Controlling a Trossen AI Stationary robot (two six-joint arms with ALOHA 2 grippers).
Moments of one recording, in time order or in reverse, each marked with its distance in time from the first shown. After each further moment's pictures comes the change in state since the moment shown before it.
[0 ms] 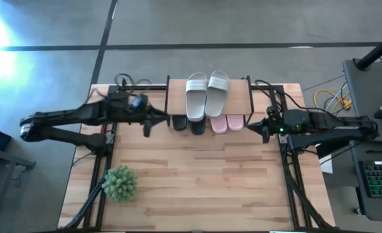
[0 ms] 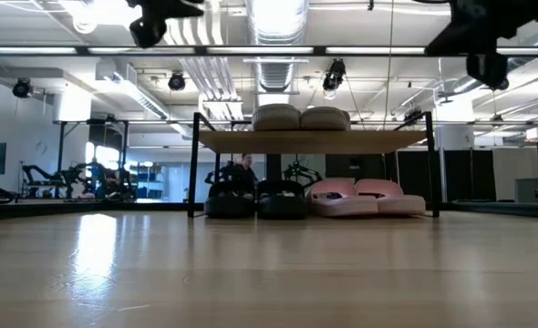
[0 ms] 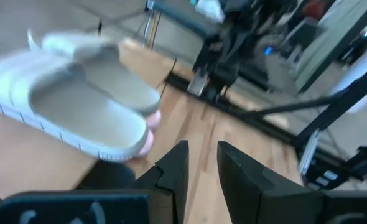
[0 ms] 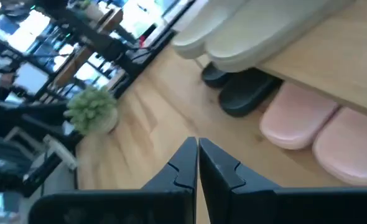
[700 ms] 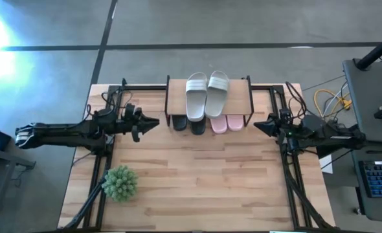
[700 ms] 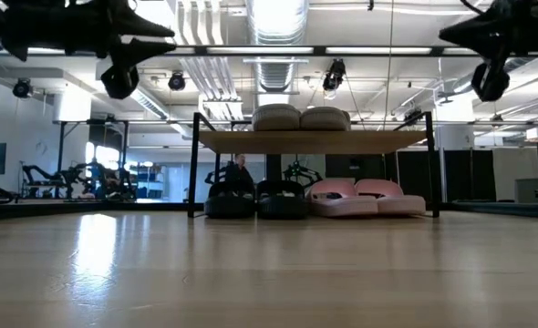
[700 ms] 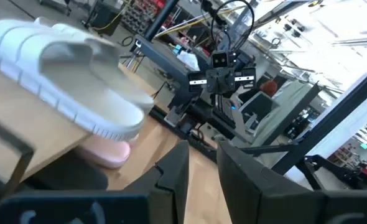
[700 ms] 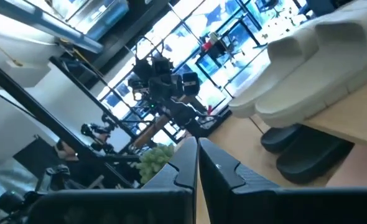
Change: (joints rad) left arm 0.004 -0.311 -0.547 0.541 -0.010 -0.214; right arm 0.000 -0.458 -0.370 0.410 -0.006 -0.083
